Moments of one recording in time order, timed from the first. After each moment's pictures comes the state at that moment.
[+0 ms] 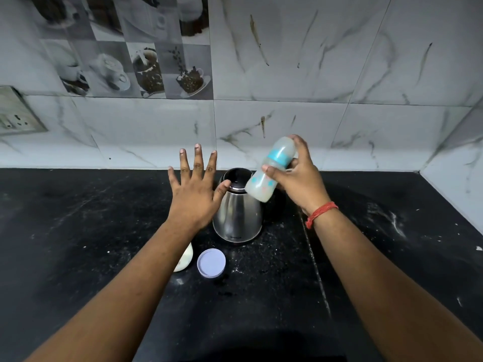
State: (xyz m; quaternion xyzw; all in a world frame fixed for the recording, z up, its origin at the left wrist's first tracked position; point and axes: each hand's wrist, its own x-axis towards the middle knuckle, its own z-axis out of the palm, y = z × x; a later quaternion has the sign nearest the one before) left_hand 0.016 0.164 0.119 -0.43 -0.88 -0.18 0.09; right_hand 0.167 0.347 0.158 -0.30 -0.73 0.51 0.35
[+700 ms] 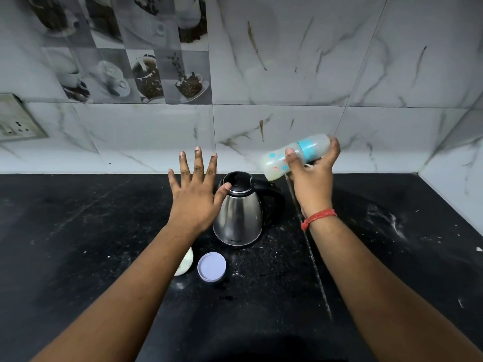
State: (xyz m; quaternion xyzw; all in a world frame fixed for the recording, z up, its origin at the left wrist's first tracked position) left_hand 0.017 0.166 0.120 -0.43 -0.88 -0.17 0.09; right_hand 0.172 0.347 0.159 -0.32 -0.66 0.50 0.45
